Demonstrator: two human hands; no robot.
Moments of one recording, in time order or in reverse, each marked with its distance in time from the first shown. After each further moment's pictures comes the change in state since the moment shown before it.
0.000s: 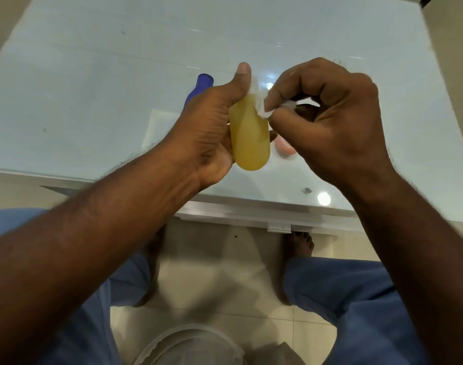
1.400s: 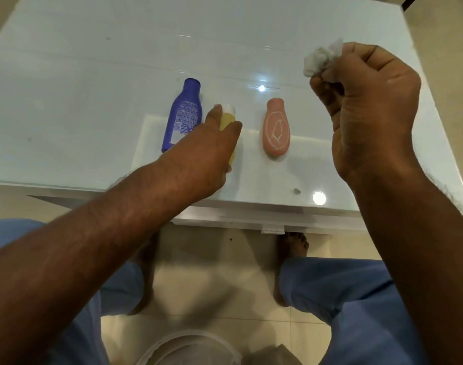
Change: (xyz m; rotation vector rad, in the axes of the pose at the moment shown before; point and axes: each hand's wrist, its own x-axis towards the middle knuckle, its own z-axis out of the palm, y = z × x) left_hand 0.003 -0.018 -0.013 2.205 -0.108 0.295; right_hand 0.010 0.010 -0.026 0.539 0.407 0.401
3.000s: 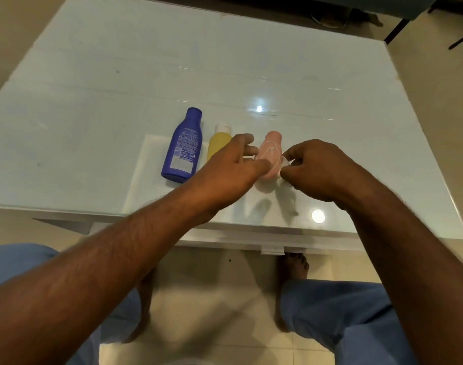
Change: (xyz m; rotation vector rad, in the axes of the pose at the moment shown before) left_hand 0.012 0.020 -0.005 -1.290 -0.034 -0.100; right_hand 0.011 0.022 -0.008 -1.244 -0.515 0.328
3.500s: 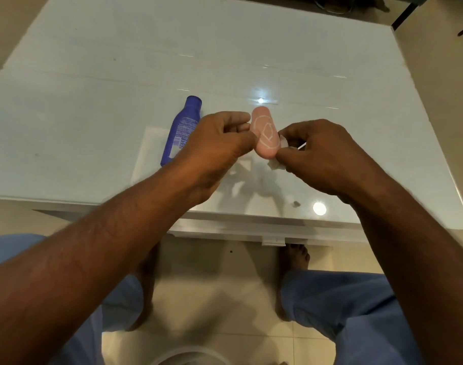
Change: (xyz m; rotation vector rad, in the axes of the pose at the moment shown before) left_hand 0.008 0.000 -0.011 -0.323 0.195 -0.012; right_hand -0.014 -0.005 0.001 0.176 0.128 -0.162
